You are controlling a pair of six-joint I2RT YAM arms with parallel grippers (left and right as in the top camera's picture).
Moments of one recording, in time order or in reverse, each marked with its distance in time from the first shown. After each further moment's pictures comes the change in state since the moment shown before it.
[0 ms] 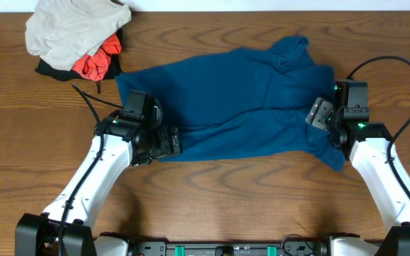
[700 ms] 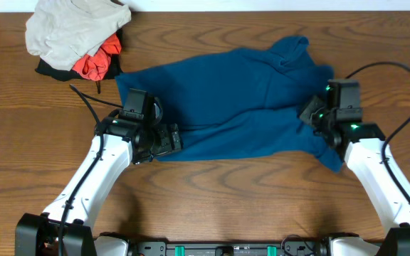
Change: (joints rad) left arm 0.003 0.000 0.000 0.039 -0.016 -0.057; right arm 0.040 -0.001 -0.002 0.080 -0.164 0.293
